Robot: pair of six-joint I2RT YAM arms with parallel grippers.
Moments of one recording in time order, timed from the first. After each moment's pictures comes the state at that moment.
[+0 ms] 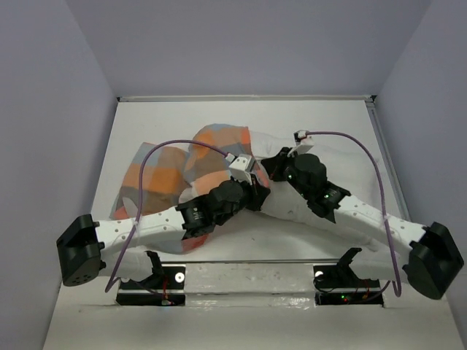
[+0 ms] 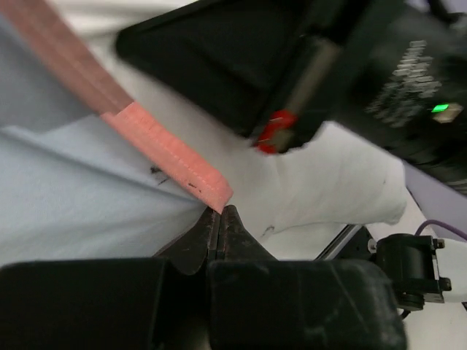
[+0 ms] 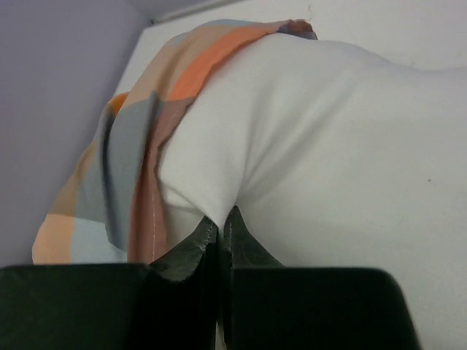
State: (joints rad) left arm -1.16 1.18 0.78 0.17 -0.34 -0.65; right arm 0.72 1.07 0.73 0.21 0.20 0.60
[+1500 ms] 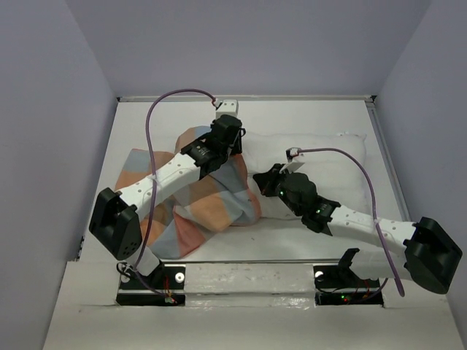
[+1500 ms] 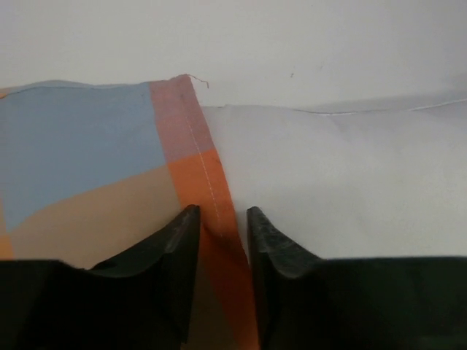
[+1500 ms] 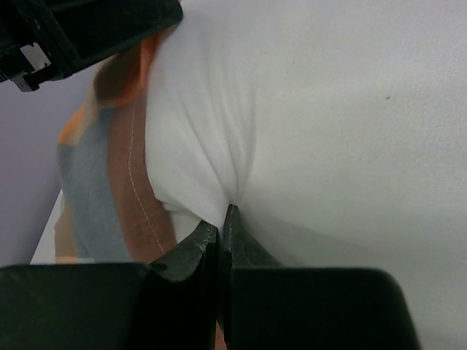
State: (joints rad) left arm -0.73 1.56 1.32 -0.31 -0.42 -0.43; right arm 0.88 1.19 0.60 0.37 0.33 0.69
